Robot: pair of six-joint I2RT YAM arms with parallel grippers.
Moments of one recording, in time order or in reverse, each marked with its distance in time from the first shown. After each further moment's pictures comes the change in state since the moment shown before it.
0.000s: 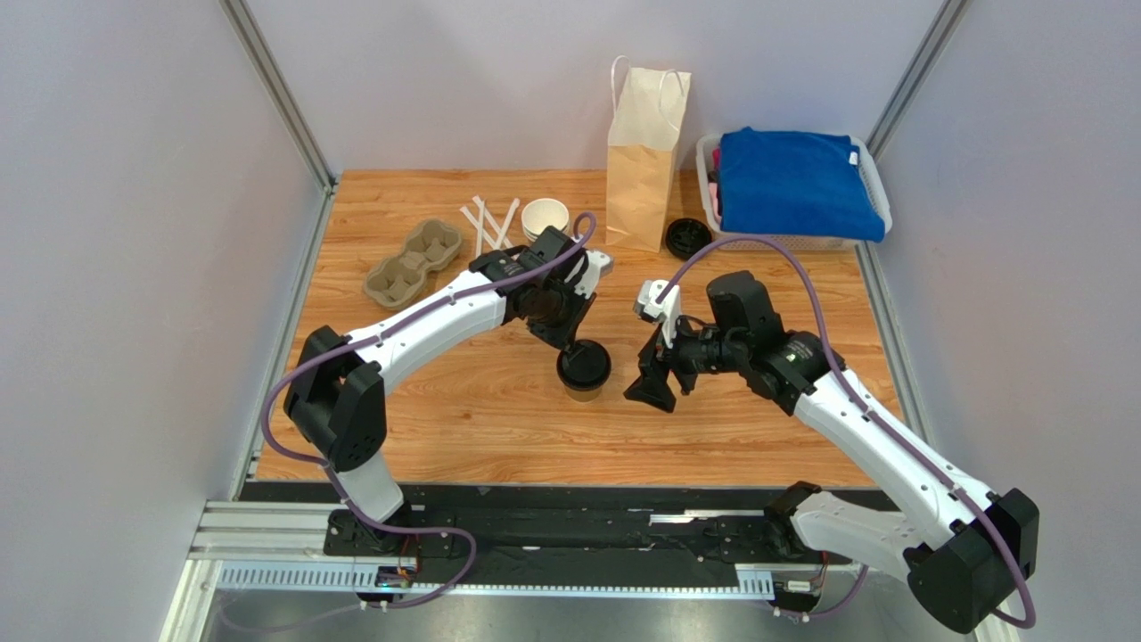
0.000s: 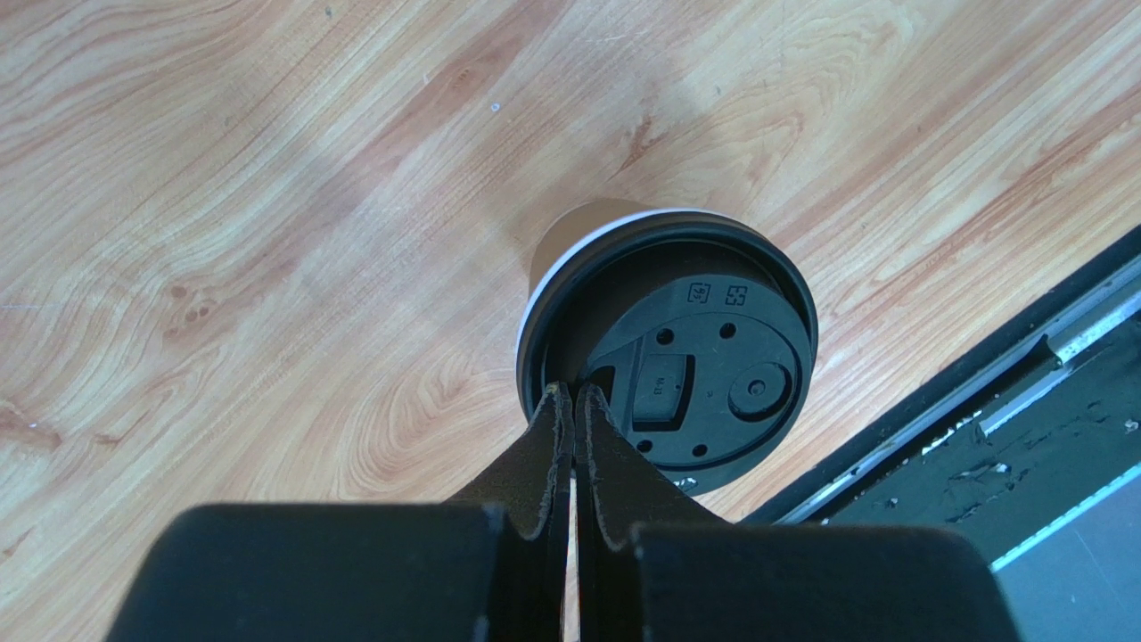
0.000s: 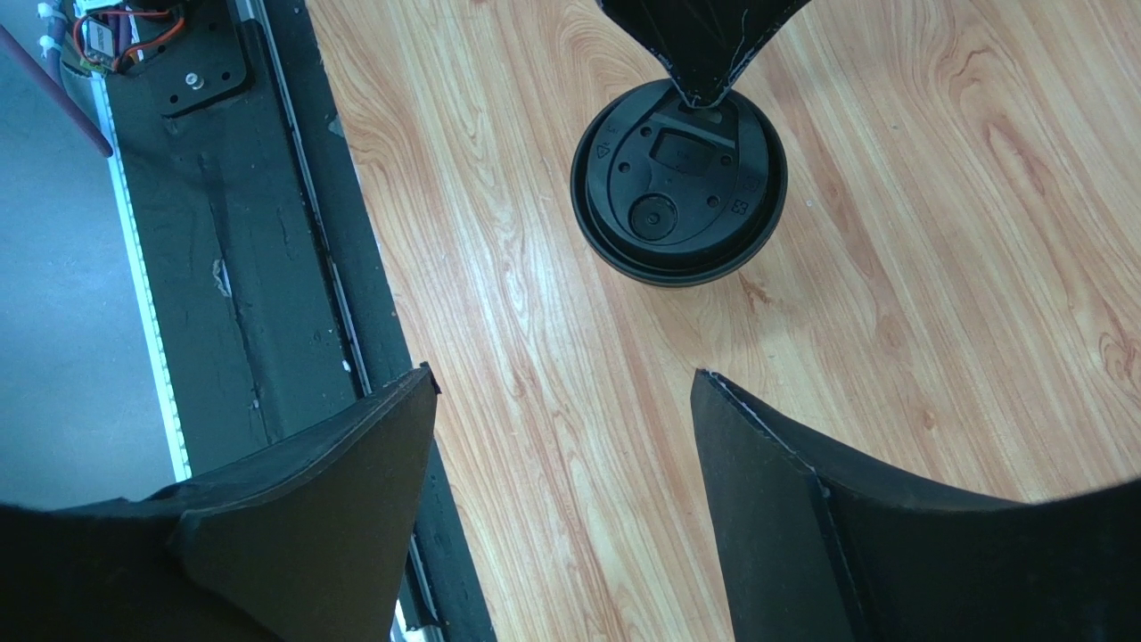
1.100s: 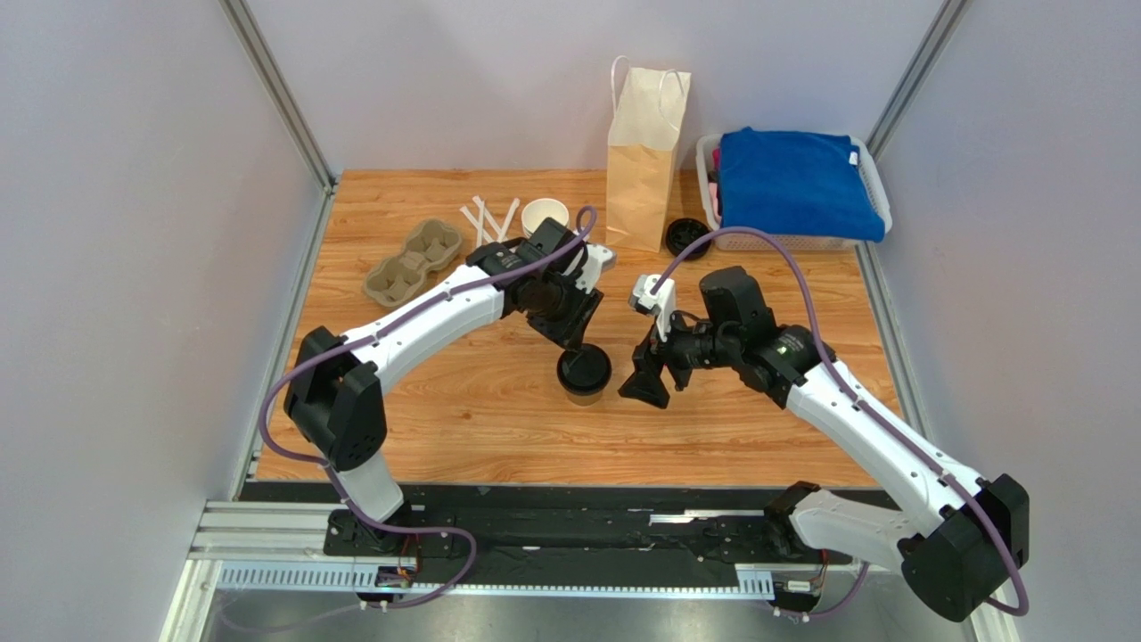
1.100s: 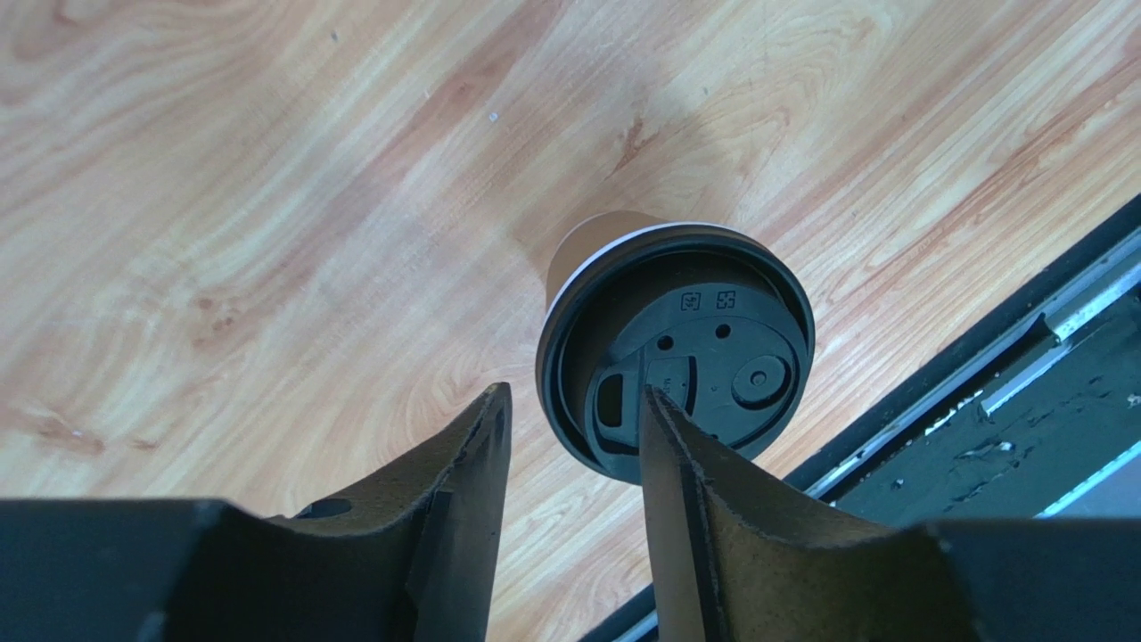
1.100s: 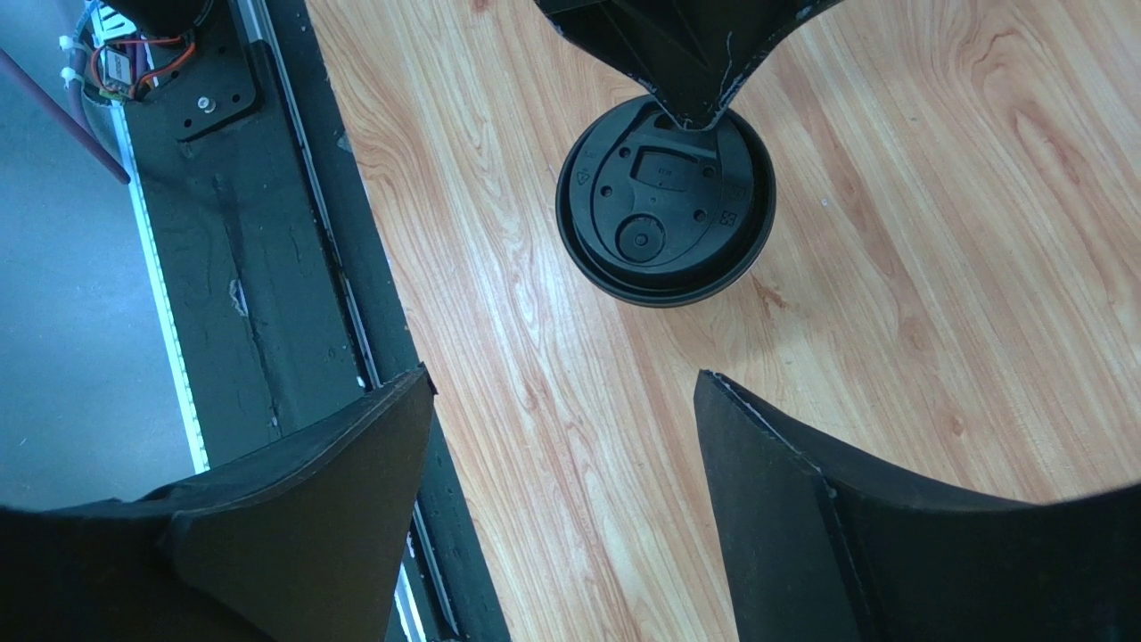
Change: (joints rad) left arm 0.009 0.005 0.046 -0.045 0.016 0.048; right arm 0.000 0.045 0.009 0.022 -0.007 0.052
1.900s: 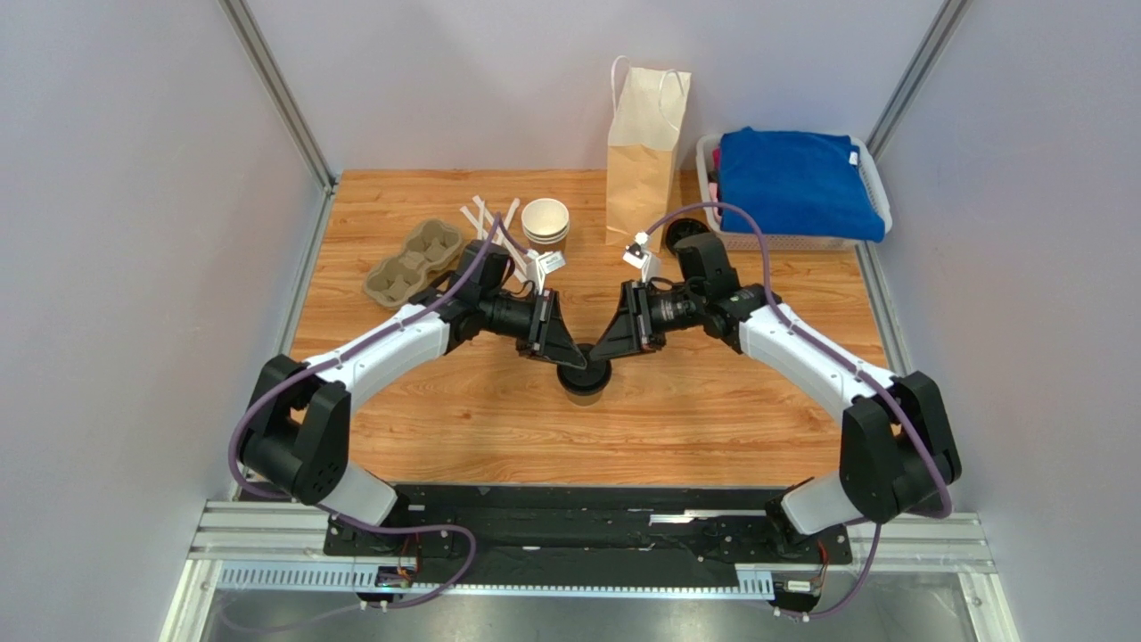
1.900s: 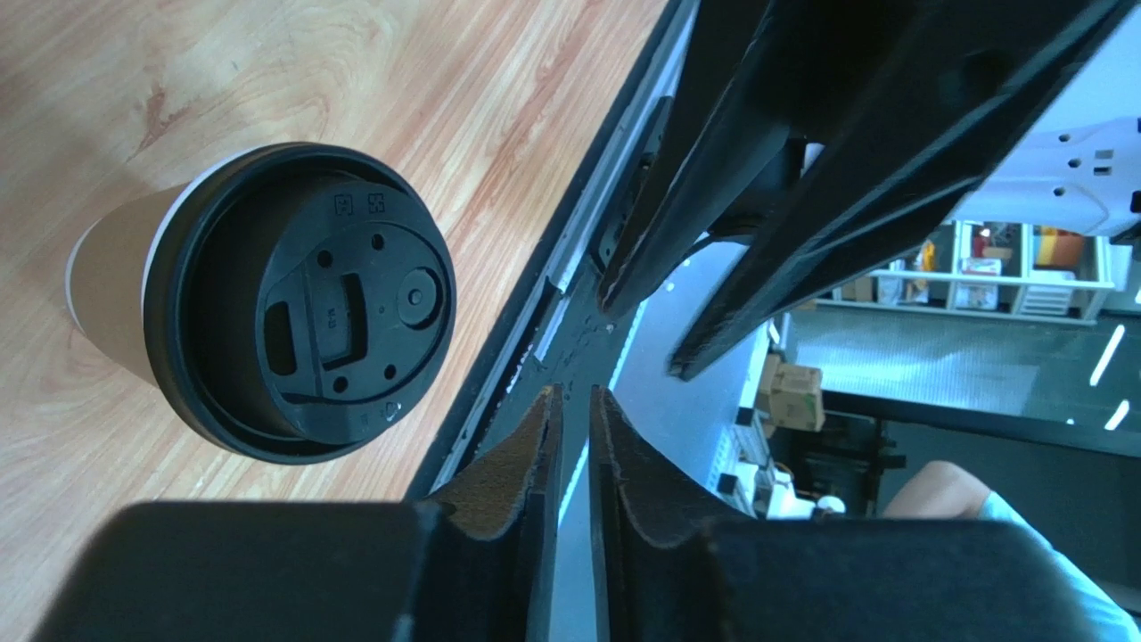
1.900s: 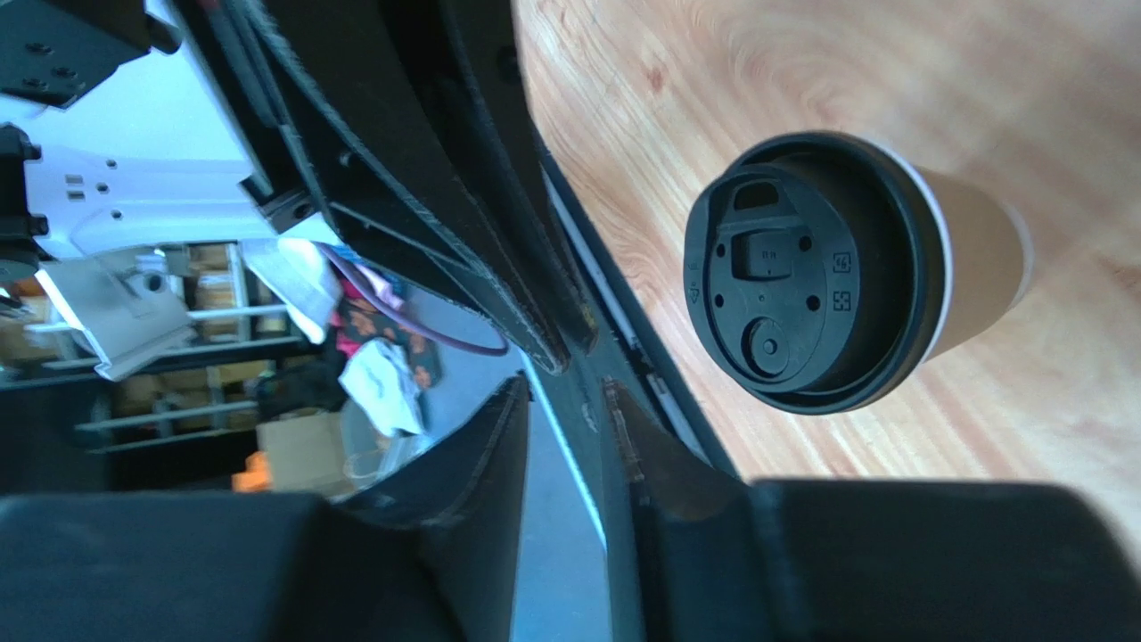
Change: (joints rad) left arm 0.220 -0.215 -0.473 0.575 0.805 -0.454; right arm -0.123 0.363 0.113 0.216 -0.322 0.755
